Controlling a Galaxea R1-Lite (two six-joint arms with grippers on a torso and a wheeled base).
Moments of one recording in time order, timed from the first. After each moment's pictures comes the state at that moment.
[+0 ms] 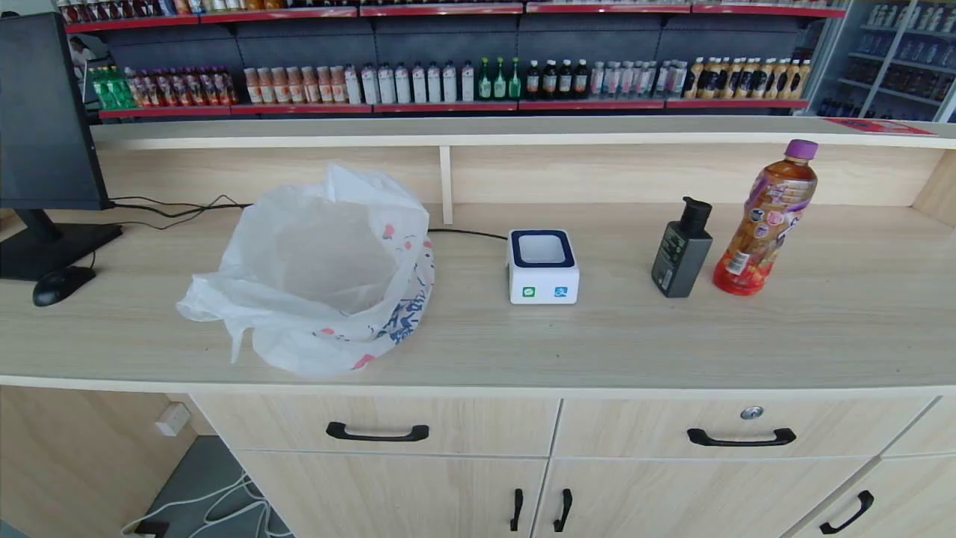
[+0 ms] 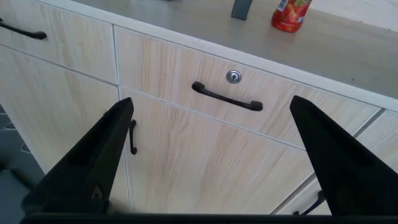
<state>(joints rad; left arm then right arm) 0.00 0.00 0.00 0.00 0.00 0.01 0.00 0.00 0.00 -0.05 0.26 -0.21</state>
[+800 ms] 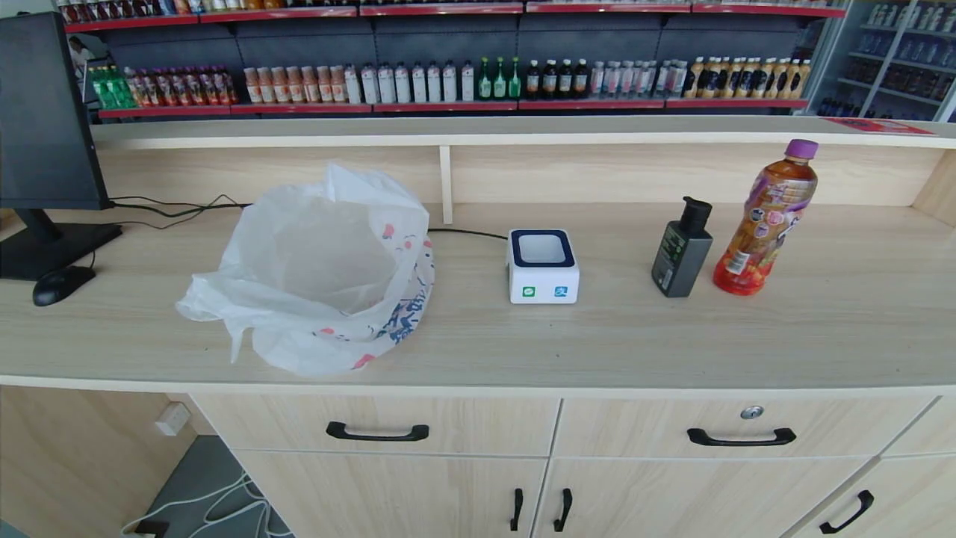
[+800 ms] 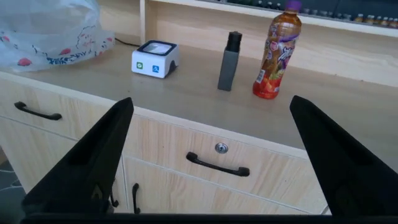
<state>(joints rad) 0.00 0.00 0.00 0.00 0.00 0.01 -0.01 0.23 -0.21 -0.27 0.26 -0.10</state>
